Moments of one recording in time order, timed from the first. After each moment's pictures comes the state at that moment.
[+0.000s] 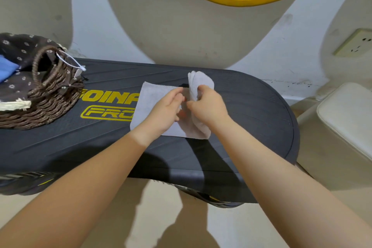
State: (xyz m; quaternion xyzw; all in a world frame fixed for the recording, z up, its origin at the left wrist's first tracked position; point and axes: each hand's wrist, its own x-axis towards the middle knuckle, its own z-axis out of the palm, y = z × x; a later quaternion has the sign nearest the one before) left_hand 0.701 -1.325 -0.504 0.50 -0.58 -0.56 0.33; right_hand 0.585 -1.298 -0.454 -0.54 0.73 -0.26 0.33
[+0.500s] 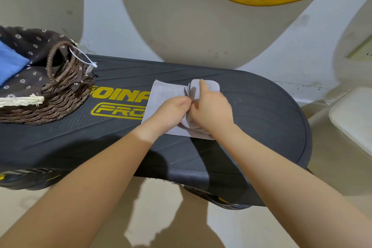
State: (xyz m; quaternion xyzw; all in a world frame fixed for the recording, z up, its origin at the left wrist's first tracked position) left_hand 0.716 -1.333 -0.505 0.51 -0.64 -0.52 0.24; right_hand 0.603 -1.303 -0.468 -0.66 0.73 -0.12 0.15
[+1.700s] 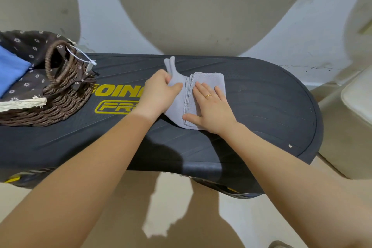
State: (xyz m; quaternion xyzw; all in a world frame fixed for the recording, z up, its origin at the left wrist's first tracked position) left_hand 0.730 -1.337 -0.465 0.64 -0.65 -0.30 0.26; right_hand 0.586 -1.297 -0.515 -0.76 0.63 -0.05 0.11
